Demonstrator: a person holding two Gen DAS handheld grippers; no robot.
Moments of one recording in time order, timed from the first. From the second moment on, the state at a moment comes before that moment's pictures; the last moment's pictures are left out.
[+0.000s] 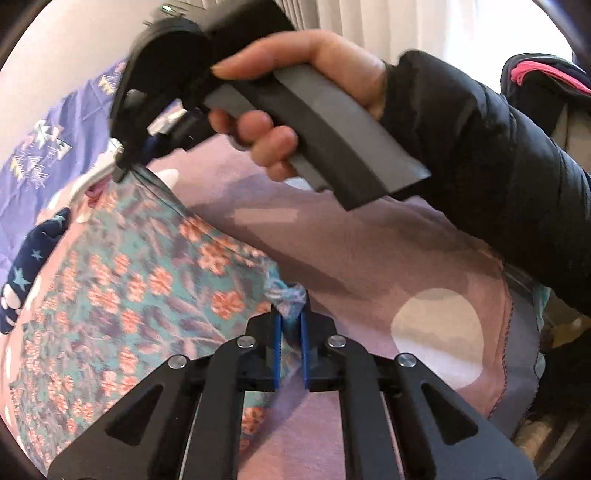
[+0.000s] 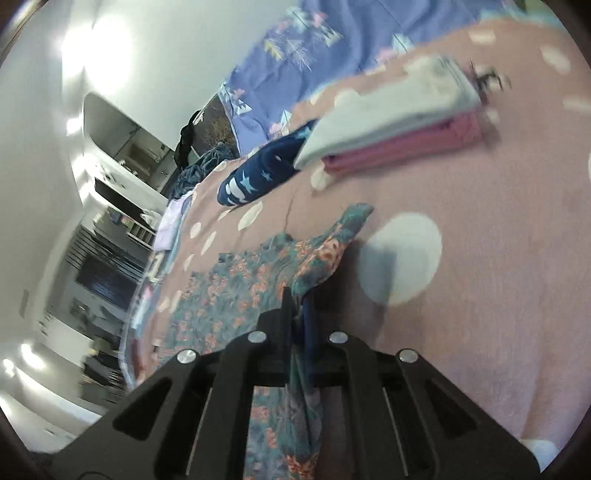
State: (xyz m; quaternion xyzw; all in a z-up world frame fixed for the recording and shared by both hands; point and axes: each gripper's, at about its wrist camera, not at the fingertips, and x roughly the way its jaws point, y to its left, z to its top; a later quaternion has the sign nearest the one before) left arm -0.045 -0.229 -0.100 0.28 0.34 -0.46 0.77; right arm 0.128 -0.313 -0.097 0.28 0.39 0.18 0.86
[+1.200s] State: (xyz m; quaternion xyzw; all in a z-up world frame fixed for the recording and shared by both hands) left arm 0.009 0.089 -0.081 -0.03 0.37 -0.20 0.91; right arm 0.002 -0.189 -0.052 -0.01 0.32 0.13 0.94
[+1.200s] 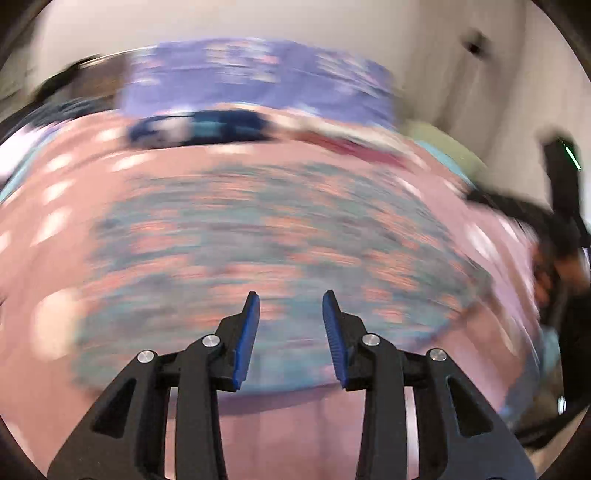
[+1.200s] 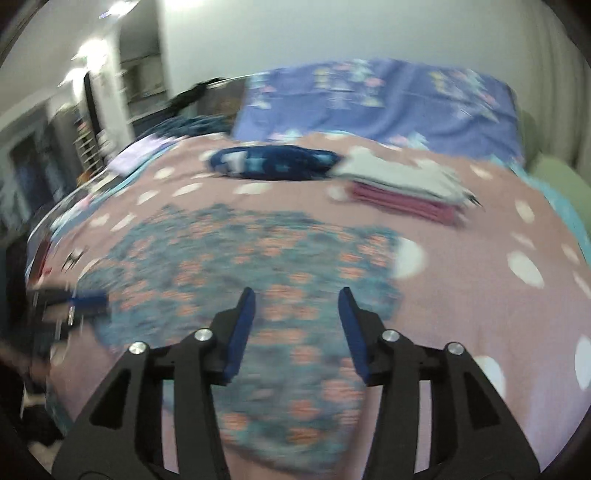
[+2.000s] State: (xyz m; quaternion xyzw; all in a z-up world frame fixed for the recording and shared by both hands) left arm 0.045 0.185 -0.103 -0.04 0.40 -0.34 0.85; right arm -0.043 0.067 -0.106 -0.21 0.38 0.25 0.86
